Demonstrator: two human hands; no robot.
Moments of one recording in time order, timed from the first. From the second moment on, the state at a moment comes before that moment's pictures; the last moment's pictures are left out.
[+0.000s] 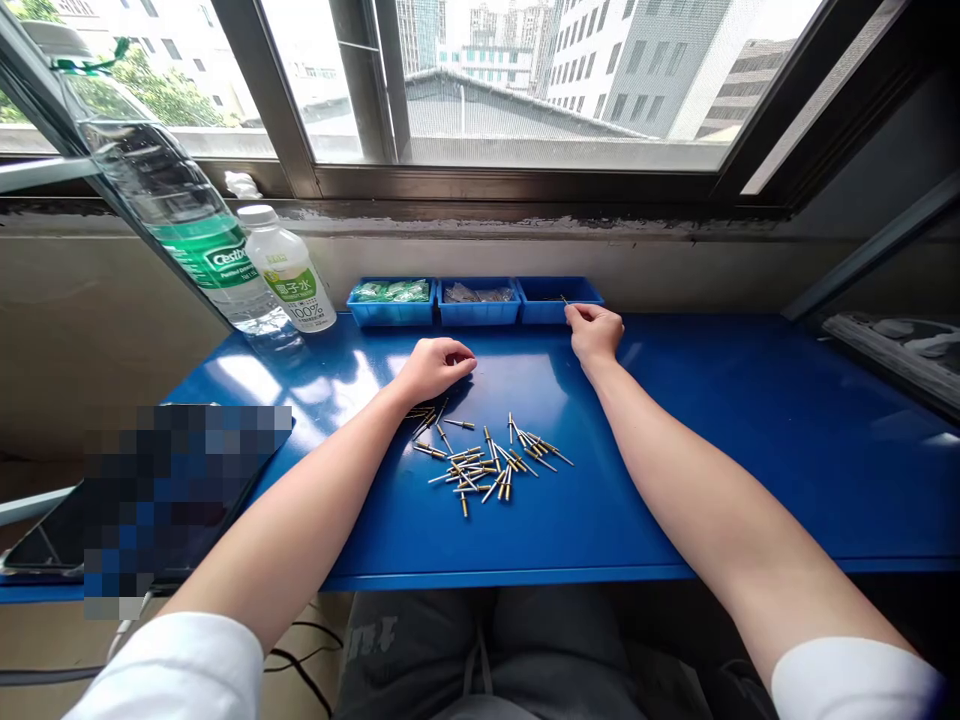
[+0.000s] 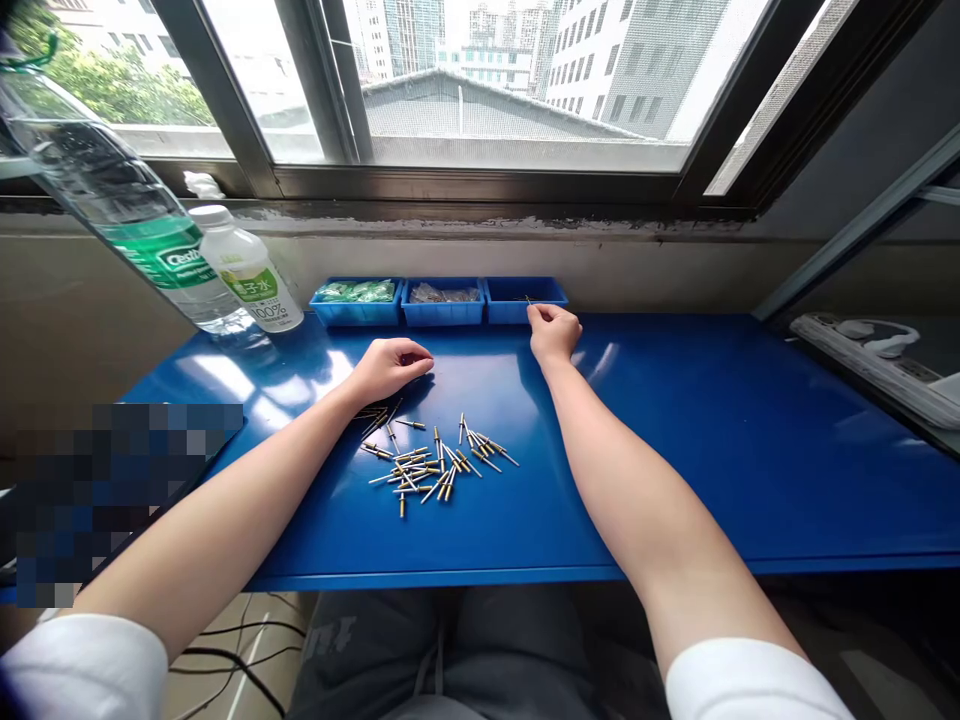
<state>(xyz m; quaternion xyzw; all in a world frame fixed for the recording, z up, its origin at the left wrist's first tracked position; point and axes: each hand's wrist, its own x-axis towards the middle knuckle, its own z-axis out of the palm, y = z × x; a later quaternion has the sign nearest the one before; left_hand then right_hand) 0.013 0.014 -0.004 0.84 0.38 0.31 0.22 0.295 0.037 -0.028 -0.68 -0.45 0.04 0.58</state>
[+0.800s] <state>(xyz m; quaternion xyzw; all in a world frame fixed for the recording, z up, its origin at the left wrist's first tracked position) 0.013 0.019 -0.008 0.84 0.39 0.29 0.23 0.210 -0.024 -0.006 -0.41 -0.82 0.26 0.31</state>
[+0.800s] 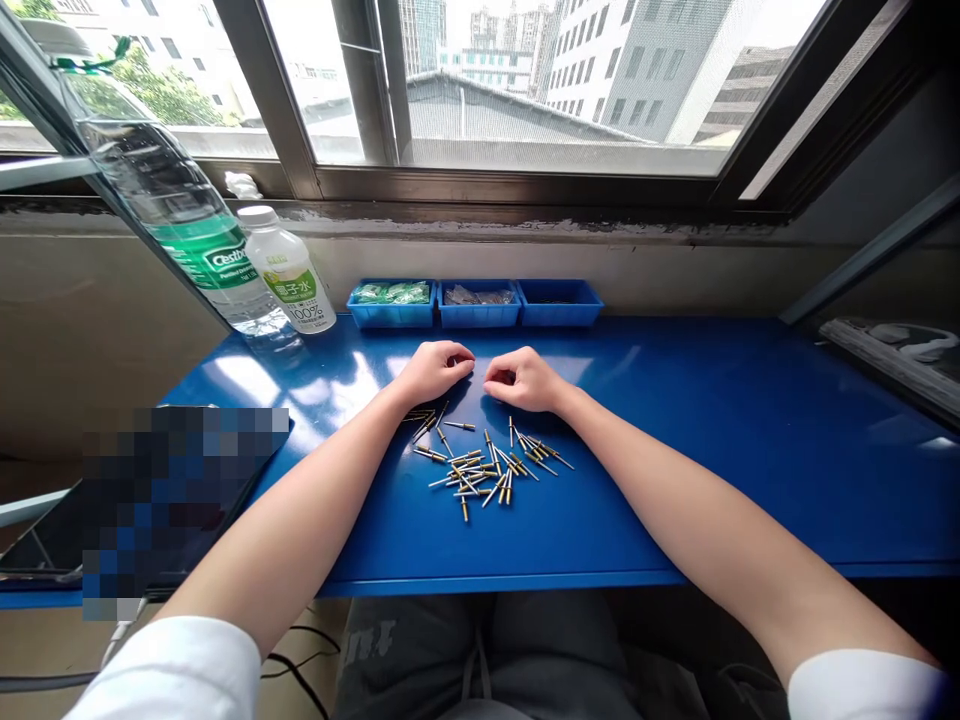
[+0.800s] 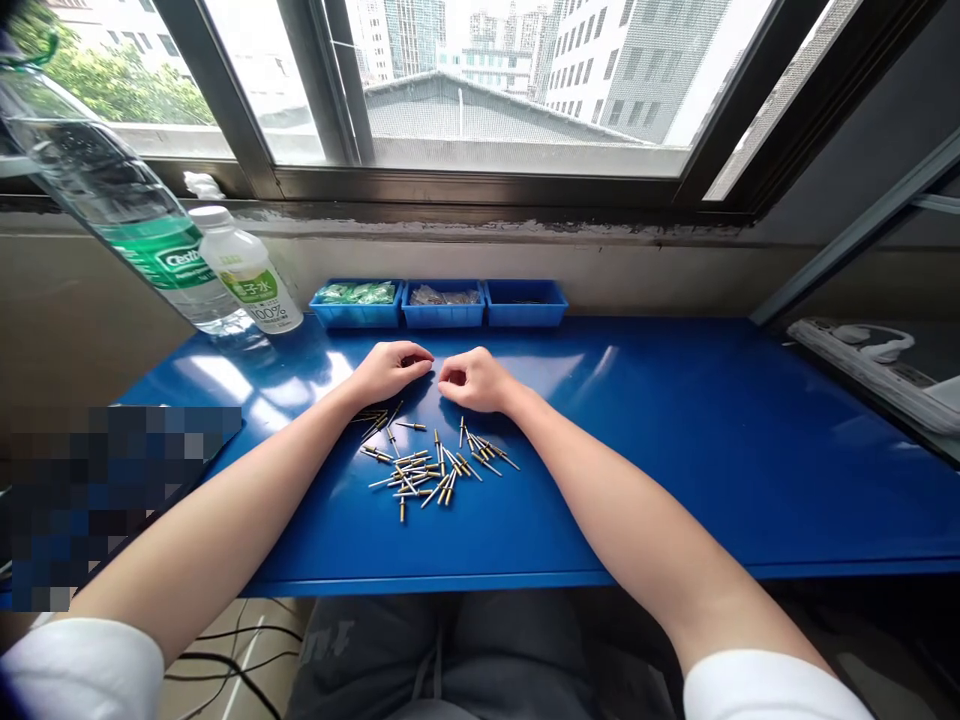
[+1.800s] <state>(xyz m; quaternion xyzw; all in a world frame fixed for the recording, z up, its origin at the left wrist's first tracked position) 0.012 0.018 -0.005 0.84 0.38 0.27 0.26 0.192 -0.029 -0.007 -0.46 -0.78 0.23 0.37</state>
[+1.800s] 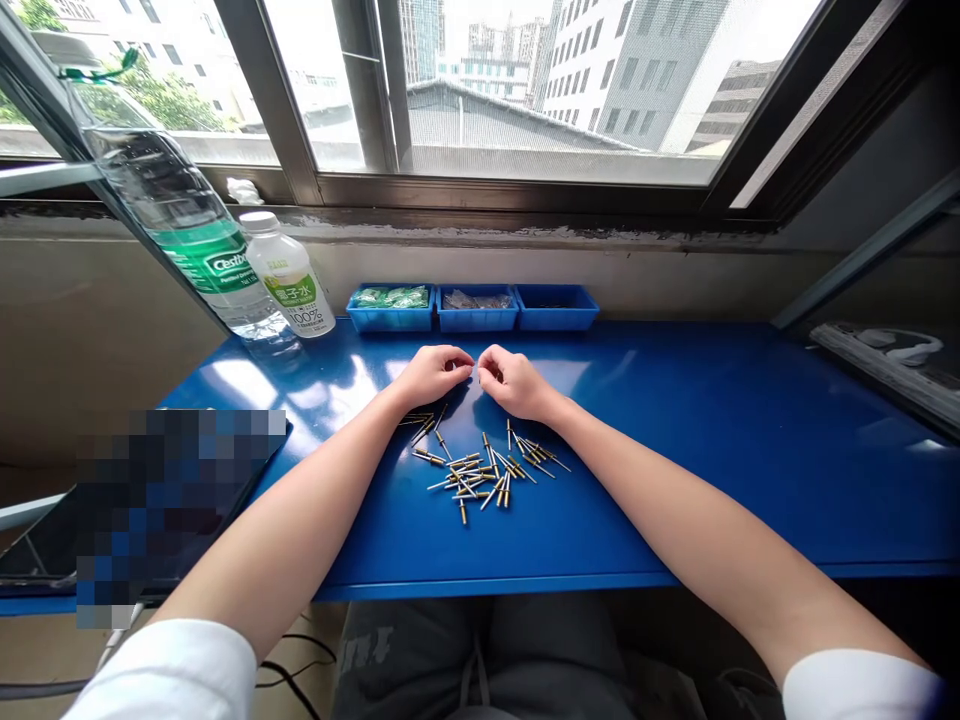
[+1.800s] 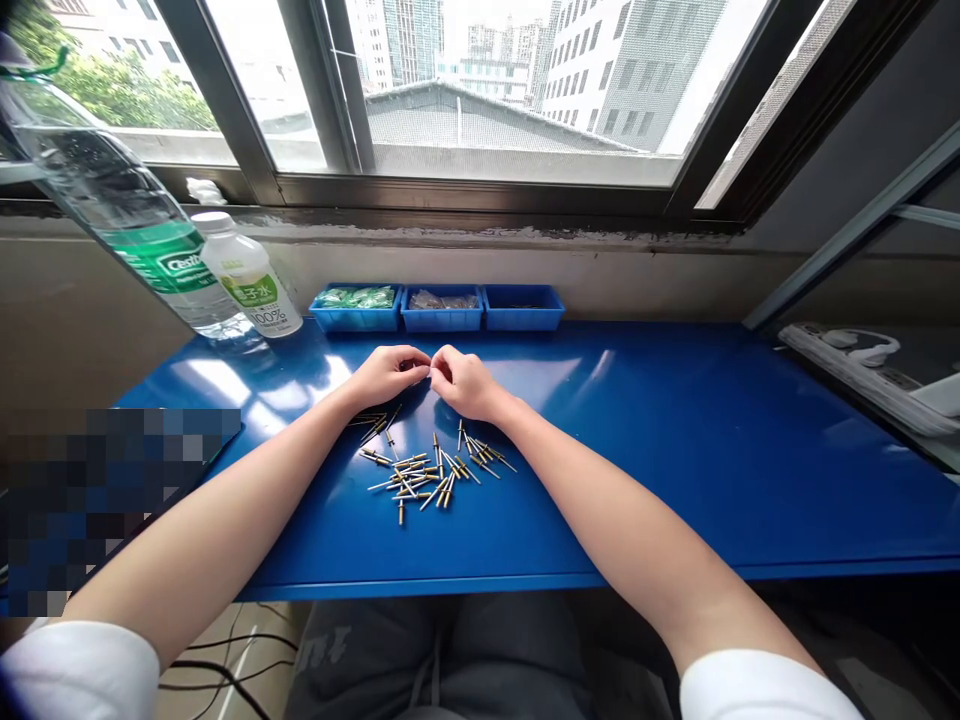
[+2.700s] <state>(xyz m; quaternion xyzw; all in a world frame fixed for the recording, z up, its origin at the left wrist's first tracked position) 0.012 0.022 -0.010 0.83 0.39 0.30 0.26 0.203 -0.017 -0.014 -0.47 -0.76 0.07 0.45</state>
